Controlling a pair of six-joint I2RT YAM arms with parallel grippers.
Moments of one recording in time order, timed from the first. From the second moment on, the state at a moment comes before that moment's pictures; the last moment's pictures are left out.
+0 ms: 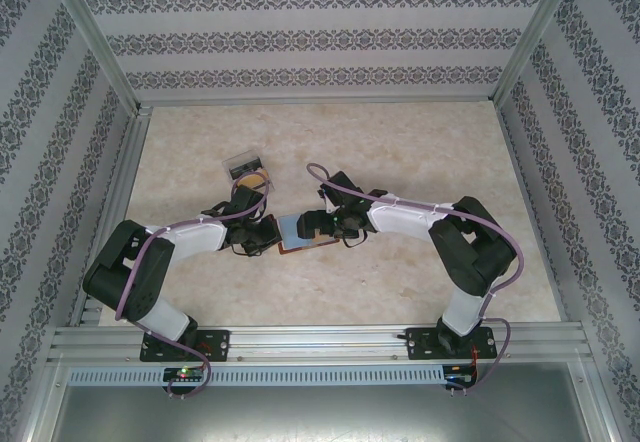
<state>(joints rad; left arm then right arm) -0.44 1.56 0.68 -0.20 0.31 -0.92 0.71 1.77 1.02 -0.33 -0.27 0.63</state>
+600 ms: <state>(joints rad) -0.44 1.57 0.69 -0.20 0.32 -0.92 0.71 1.74 1.04 -0.35 -0.24 0.63</state>
